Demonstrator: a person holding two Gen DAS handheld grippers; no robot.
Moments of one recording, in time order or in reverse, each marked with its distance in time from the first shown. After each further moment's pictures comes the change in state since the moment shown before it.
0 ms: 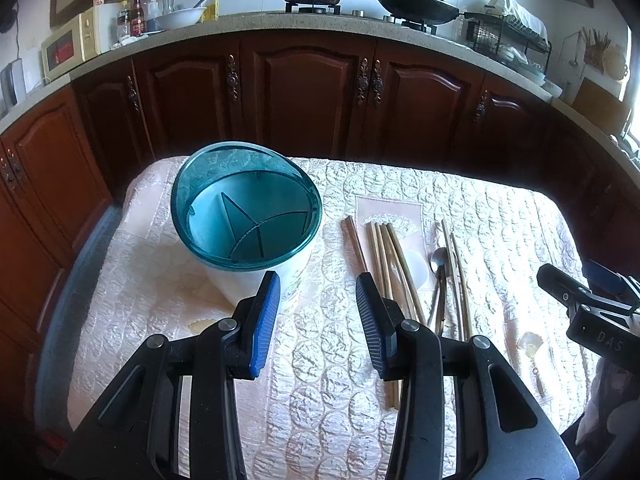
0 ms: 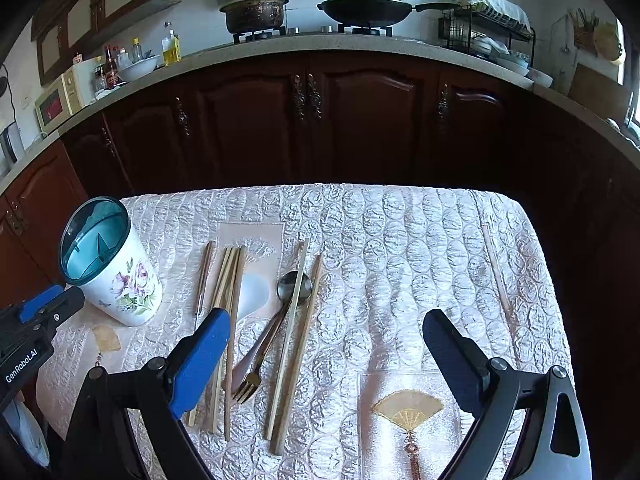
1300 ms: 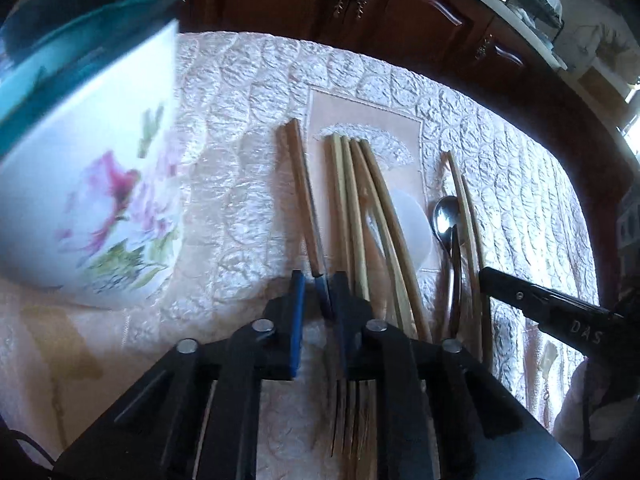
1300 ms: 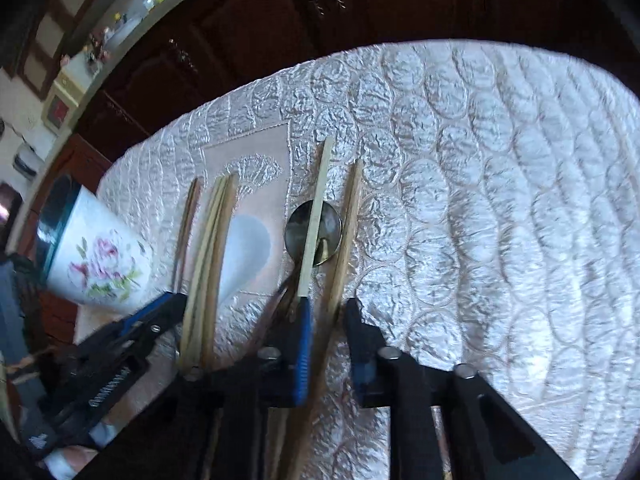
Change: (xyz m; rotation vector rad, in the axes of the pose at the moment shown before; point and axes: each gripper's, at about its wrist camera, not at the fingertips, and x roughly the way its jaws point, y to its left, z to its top) left arm 0.152 -0.033 -0.018 -0.065 0.253 -0.167; right arm 0.158 -0.019 -0.014 0.146 0.343 0.319
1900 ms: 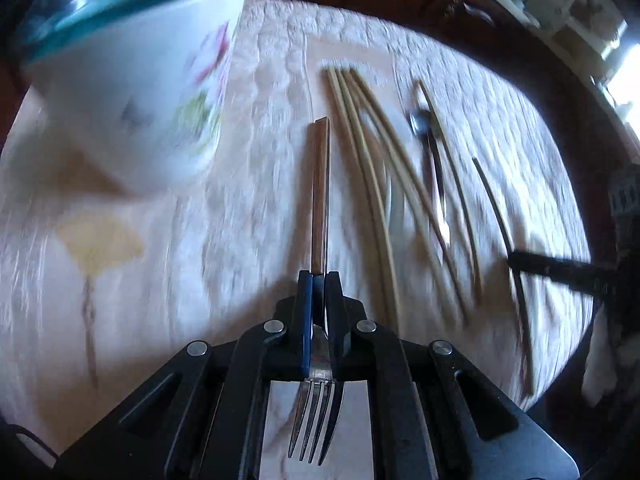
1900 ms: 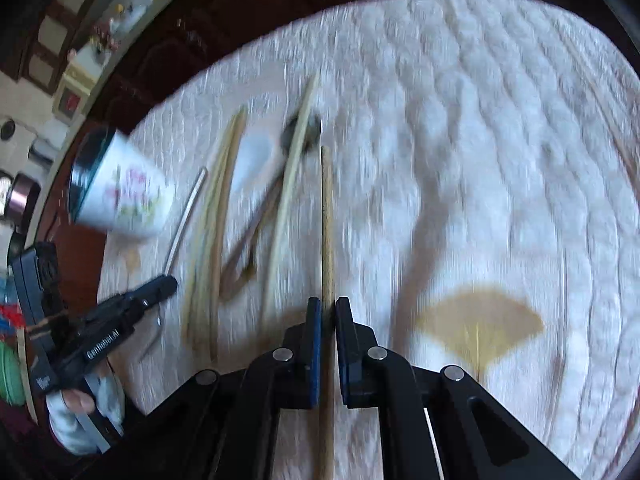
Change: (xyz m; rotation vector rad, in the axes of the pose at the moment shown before) left arm -0.052 0.026 -0.070 0.113 0.125 -0.040; right arm -0.055 -0.030 -0.076 -0.001 0.129 0.054
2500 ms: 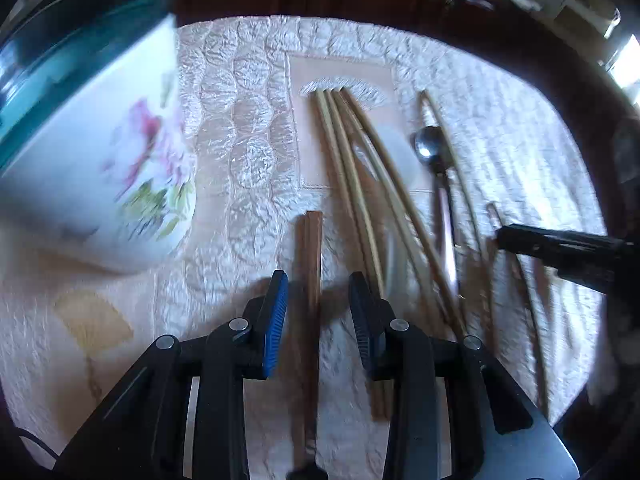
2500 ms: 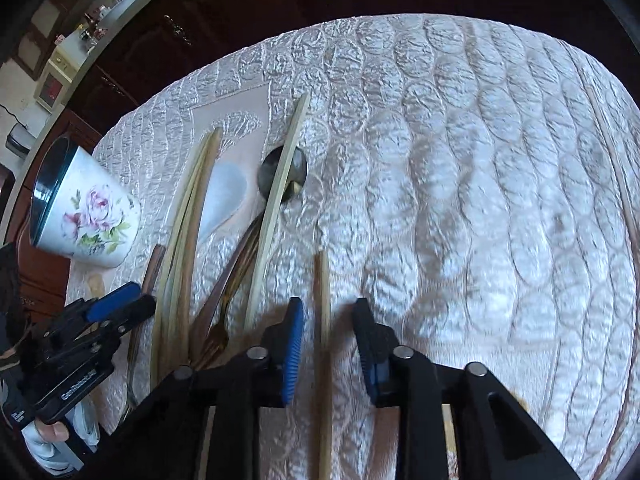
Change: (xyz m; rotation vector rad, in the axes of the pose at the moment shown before) left arm 0.029 -0.017 0.051 0.061 -0.010 0.102; right arm 0.024 0.010 0.049 -0.045 -0.053 -0.128
